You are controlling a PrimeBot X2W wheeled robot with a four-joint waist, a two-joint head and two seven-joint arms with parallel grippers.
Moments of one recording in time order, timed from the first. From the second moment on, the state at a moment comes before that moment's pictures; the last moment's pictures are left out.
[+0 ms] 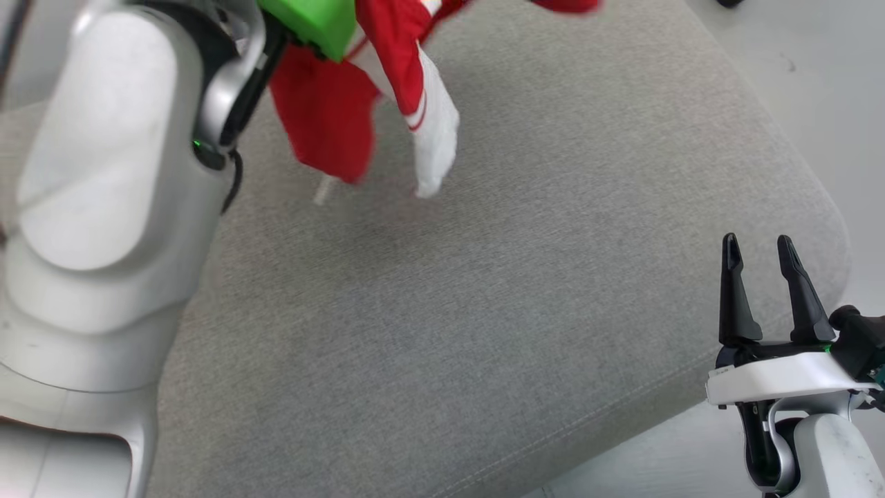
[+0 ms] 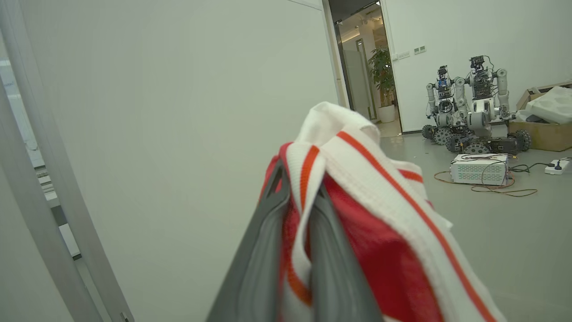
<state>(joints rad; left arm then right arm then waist) -1.13 0.20 -0.46 0.19 -0.37 -0.12 0.11 -0.11 -0.05 -0.10 0.09 0.24 0.13 -0.26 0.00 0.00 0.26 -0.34</state>
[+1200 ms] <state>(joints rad) -0.45 0.28 -0.36 0.34 -0.42 0.04 -0.26 -0.06 -0.05 -0.06 0.10 0.19 0.13 -0.26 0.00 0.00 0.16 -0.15</state>
